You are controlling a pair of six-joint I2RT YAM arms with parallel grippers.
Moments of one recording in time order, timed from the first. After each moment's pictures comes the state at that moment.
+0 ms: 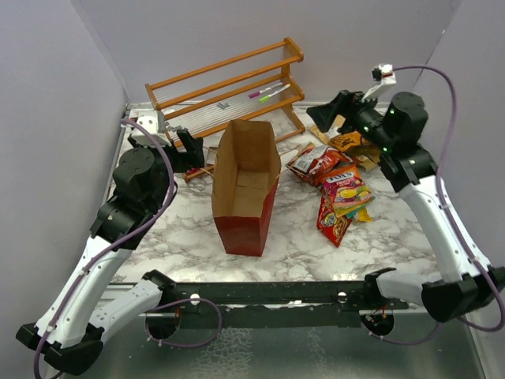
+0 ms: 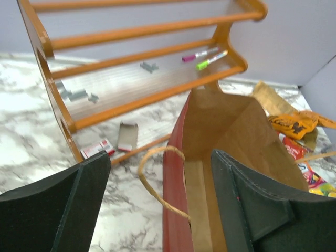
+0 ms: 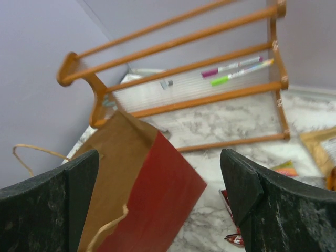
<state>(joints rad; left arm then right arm) -0.52 0.83 1.13 -0.39 -0.36 -0.29 0.29 1.24 1.36 -0.18 -0.29 0.36</state>
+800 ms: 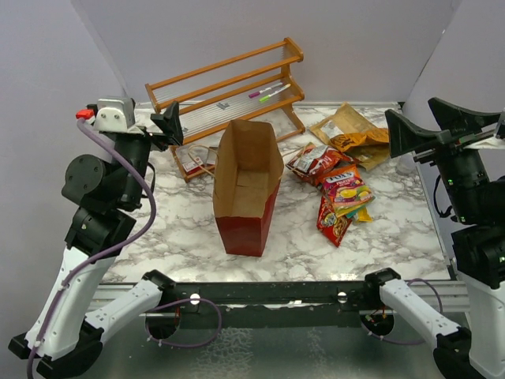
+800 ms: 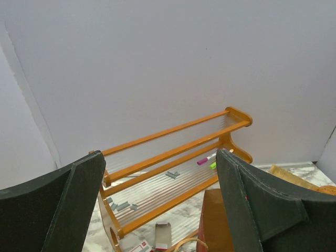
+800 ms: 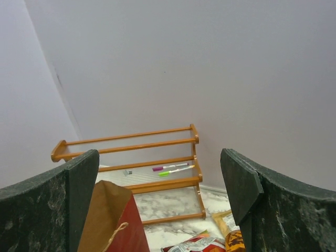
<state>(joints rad) -0.52 0.84 1.35 -0.17 -0.36 0.06 0.29 0.77 1.49 -0.29 -0.05 0.10</state>
